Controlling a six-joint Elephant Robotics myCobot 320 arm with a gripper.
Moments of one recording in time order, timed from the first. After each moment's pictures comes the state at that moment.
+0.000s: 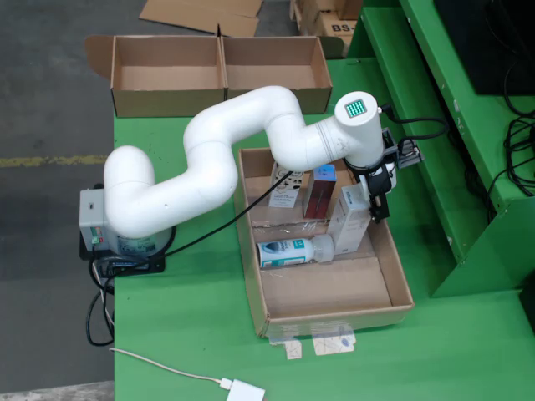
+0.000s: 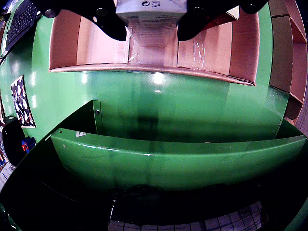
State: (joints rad) arm 0.02 -1.07 -0.03 -0.02 1.57 -0.04
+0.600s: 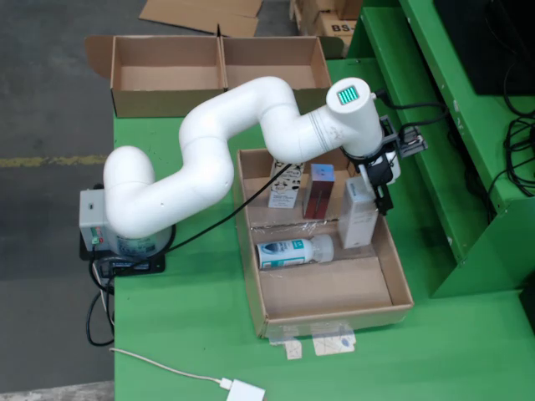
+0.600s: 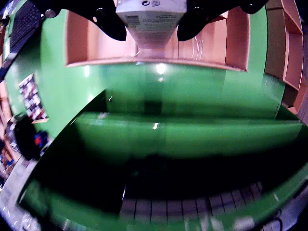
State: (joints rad) arm 0.02 -0.98 -0.03 -0.04 1.55 -0.02
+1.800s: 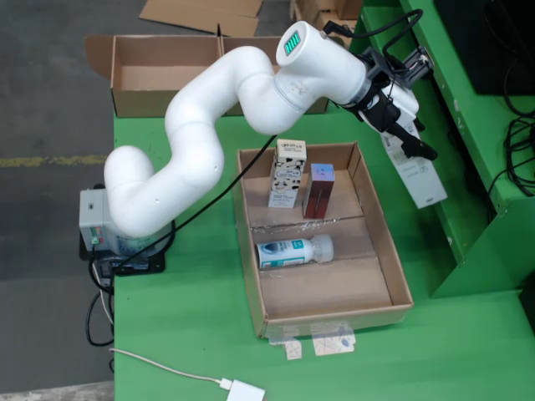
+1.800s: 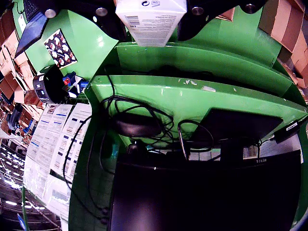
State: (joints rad) arm 0.09 -0.76 -0.03 0.23 1.37 -0.02
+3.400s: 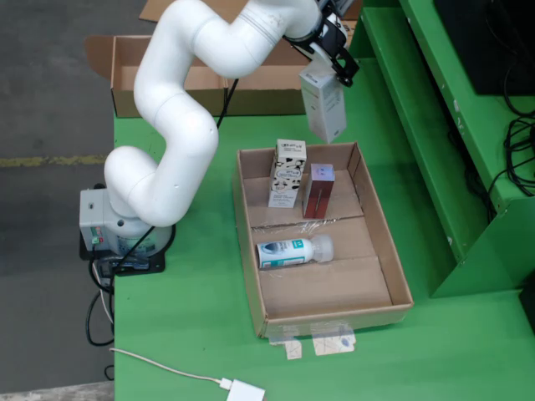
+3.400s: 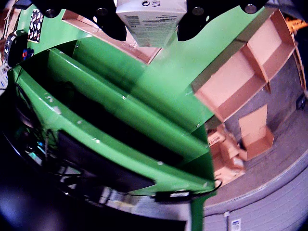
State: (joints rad) arm 0.56 -0.47 -0.03 -0.36 1.47 -0.11
